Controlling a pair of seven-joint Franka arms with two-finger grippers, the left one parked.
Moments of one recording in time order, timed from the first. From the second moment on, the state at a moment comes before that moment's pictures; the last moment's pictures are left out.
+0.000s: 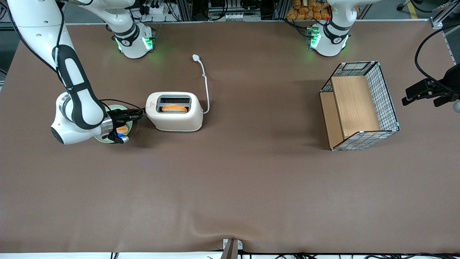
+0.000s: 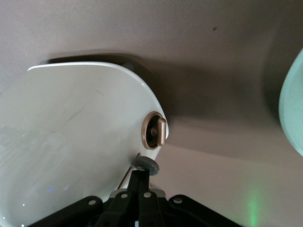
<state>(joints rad) 0.03 0.45 -0.06 -2.03 0.61 1.71 -0.18</state>
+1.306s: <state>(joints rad) 0.03 0.45 -0.14 -1.76 0.55 1.62 -0.16</state>
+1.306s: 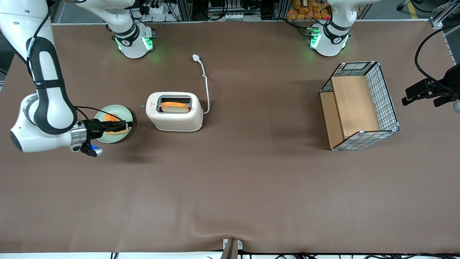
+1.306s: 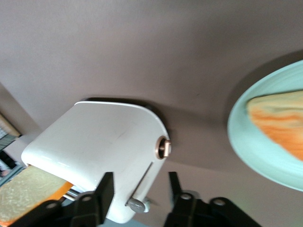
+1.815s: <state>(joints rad) 0.04 0.32 -0.13 -1.65 0.24 1.71 -0.18</state>
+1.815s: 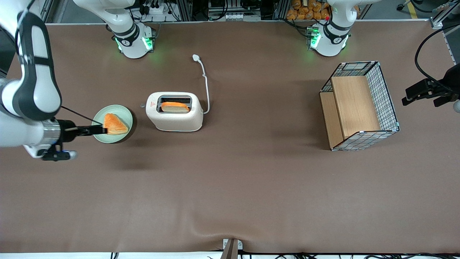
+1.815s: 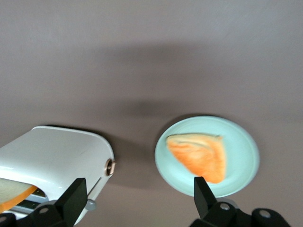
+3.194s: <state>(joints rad) 0.08 0.03 -0.14 -1.69 0.09 1.61 -0.06</state>
